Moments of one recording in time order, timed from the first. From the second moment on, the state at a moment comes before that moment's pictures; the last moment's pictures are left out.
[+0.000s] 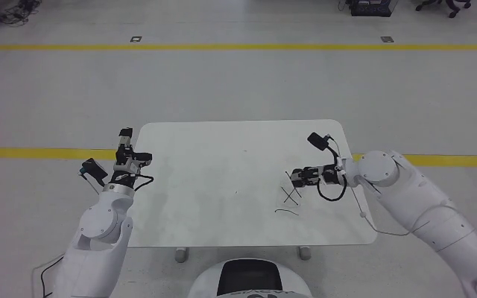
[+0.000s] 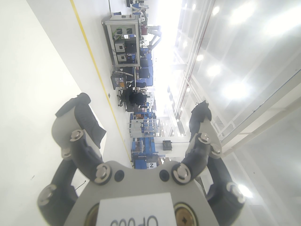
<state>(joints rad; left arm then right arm) 1.73 -1.15 -1.60 -1.80 -0.42 0.00 0.00 -1.03 -0.75 0.81 -1.52 0.21 0.09 0.93</state>
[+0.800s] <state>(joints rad) 1.82 -1.14 -1.47 -1.96 0.23 -0.15 -0.04 -1.05 -0.76 0.85 -1.53 0.26 0.23 0.85</state>
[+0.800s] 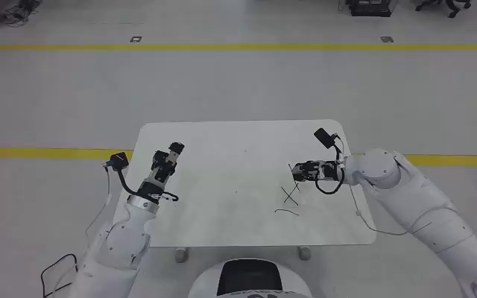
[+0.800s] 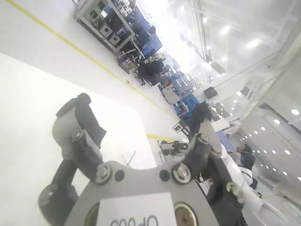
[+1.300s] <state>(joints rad) 1.77 -1.14 -1.27 -1.95 0.99 -0.12 0.00 -1.04 -0.78 0.84 -1.54 0.29 0.34 0.78</state>
